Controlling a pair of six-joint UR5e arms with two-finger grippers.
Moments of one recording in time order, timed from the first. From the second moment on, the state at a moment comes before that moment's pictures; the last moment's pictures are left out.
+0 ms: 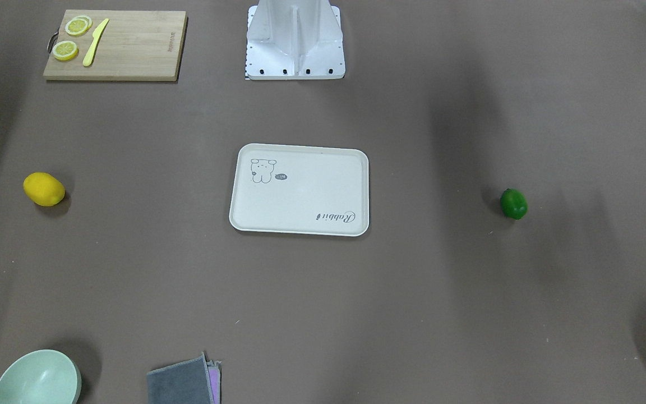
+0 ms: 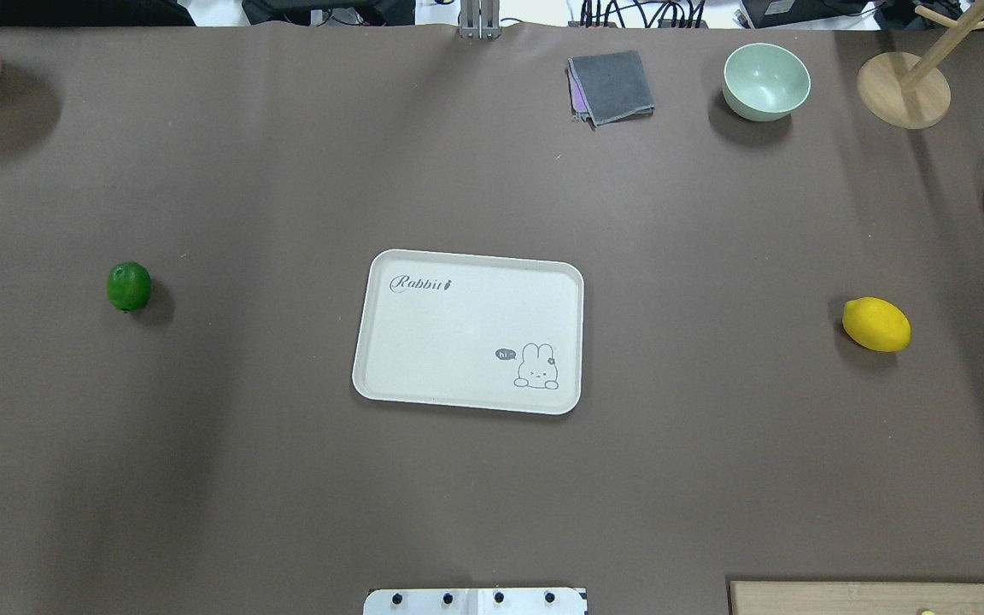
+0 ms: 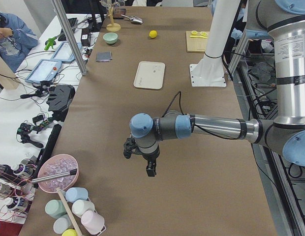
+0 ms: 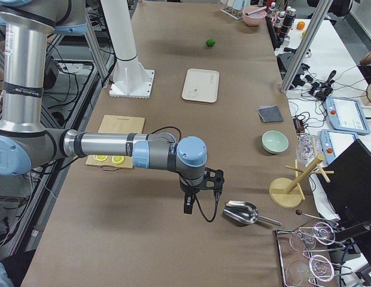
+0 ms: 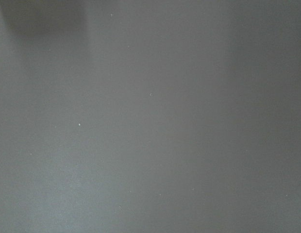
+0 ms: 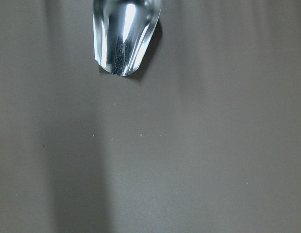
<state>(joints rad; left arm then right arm) -1.53 -1.40 -1.83 -1.33 -2.31 0.16 1.63 -1.74 1.78 -1.63 2.30 0.05</state>
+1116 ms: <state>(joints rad) -1.39 -1.51 -1.86 -1.36 -2.37 -0.21 1.63 -1.73 1.77 -1.63 2.30 0.05</state>
